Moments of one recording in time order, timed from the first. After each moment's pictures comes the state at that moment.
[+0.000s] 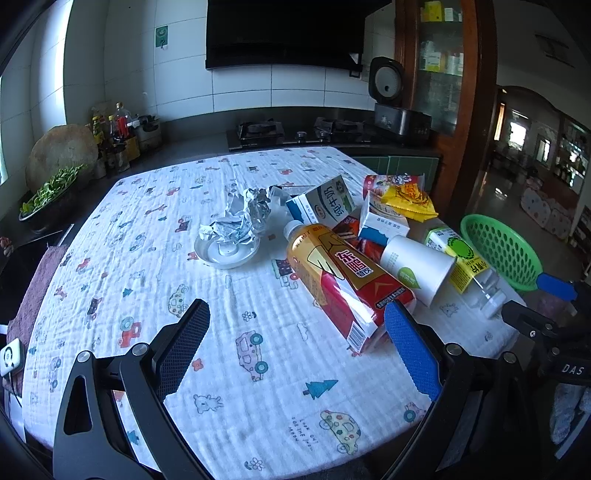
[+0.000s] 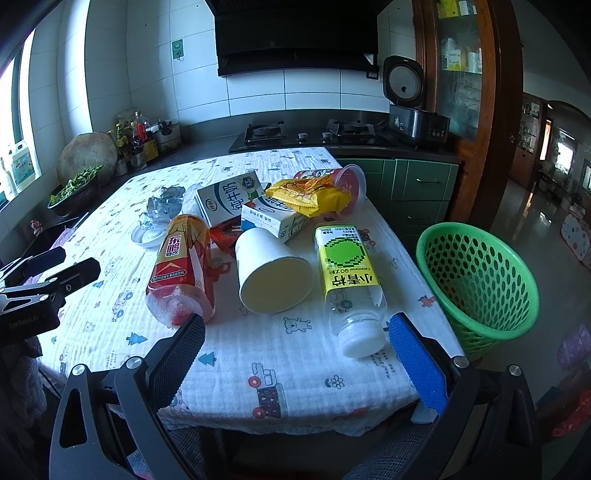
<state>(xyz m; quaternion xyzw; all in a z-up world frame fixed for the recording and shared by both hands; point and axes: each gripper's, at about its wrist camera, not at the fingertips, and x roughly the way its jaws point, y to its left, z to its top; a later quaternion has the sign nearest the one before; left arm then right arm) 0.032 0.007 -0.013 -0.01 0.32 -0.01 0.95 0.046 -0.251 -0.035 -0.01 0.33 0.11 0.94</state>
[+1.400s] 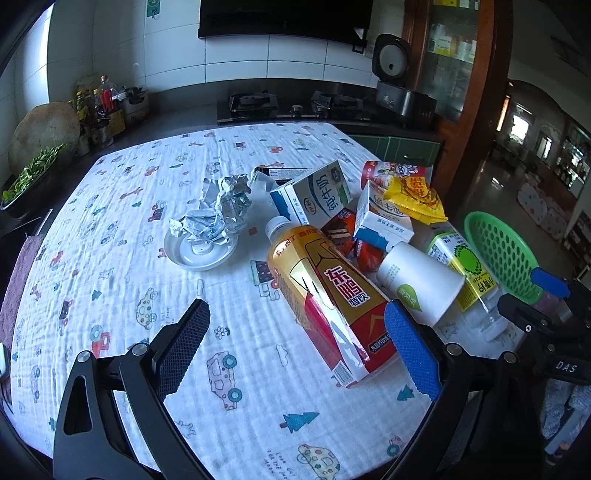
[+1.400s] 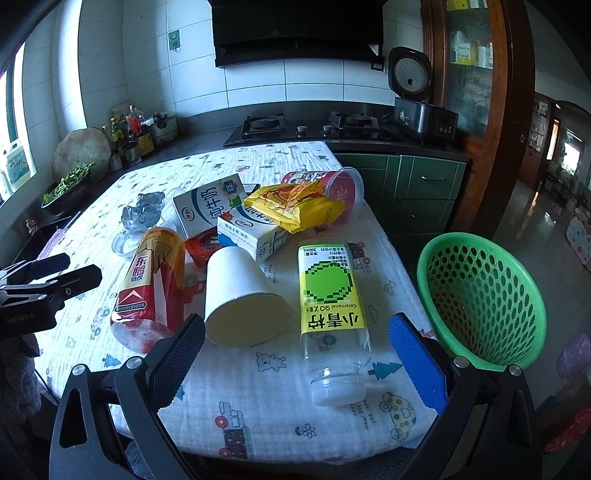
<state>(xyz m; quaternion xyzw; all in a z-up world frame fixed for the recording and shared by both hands) 0.089 -0.002 -0.018 -0.03 0.38 -0.02 0.93 0.105 -0.267 -0.035 -0.02 0.35 0.12 0.93</state>
